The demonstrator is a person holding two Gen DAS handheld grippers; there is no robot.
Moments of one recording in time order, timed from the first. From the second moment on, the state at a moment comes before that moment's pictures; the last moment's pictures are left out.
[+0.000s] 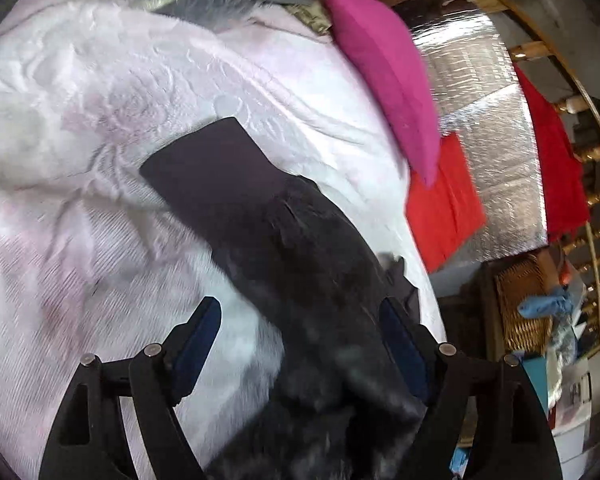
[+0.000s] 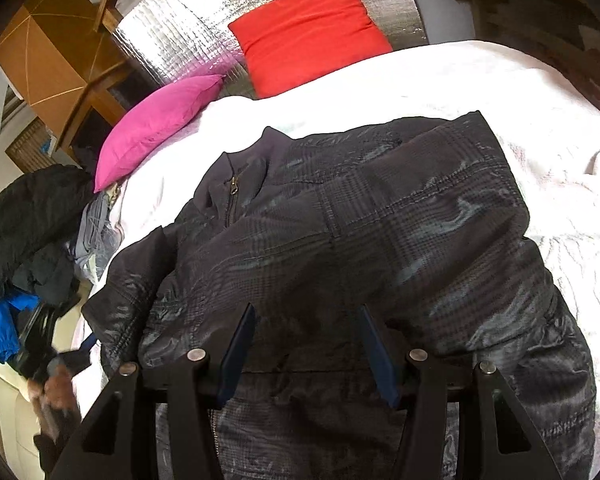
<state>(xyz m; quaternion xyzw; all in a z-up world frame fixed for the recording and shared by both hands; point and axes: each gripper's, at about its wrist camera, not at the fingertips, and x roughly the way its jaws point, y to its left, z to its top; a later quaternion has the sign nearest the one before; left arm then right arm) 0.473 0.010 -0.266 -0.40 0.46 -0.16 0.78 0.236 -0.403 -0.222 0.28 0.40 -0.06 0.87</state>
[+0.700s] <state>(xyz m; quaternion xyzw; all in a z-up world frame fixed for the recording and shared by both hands) 0.386 -0.211 -0.124 -0.05 0.37 -0.31 0.87 0.189 -0.495 -0.205 0.36 0.33 -0.12 0.87</state>
